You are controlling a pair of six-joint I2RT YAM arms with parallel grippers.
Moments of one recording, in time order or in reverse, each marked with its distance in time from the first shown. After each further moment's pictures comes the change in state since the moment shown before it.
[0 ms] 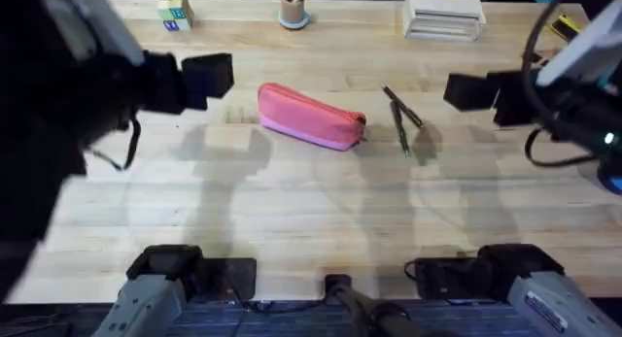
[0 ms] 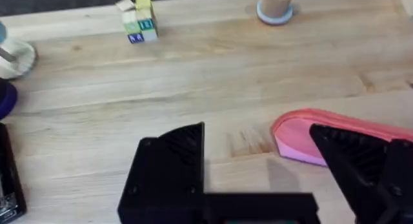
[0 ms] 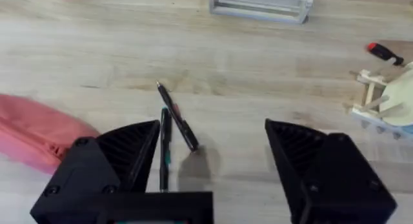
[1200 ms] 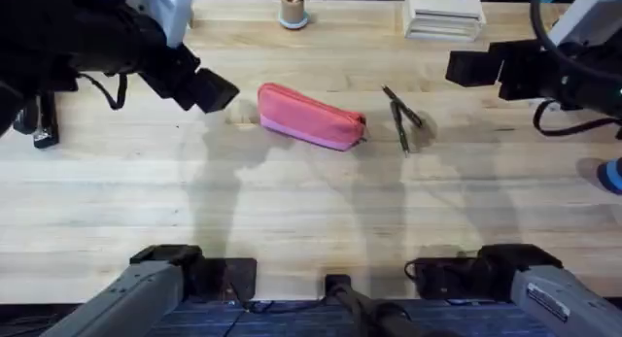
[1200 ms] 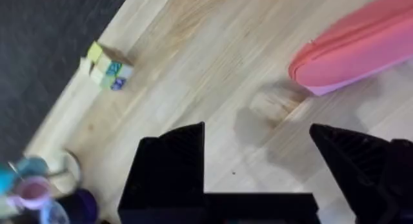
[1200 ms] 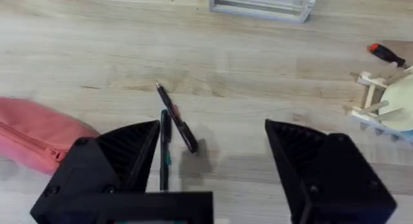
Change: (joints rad) left arm 0.000 0.361 0.274 -0.231 0.097 0.745; right arm 0.000 0.170 0.172 -0.076 0.000 -0.003
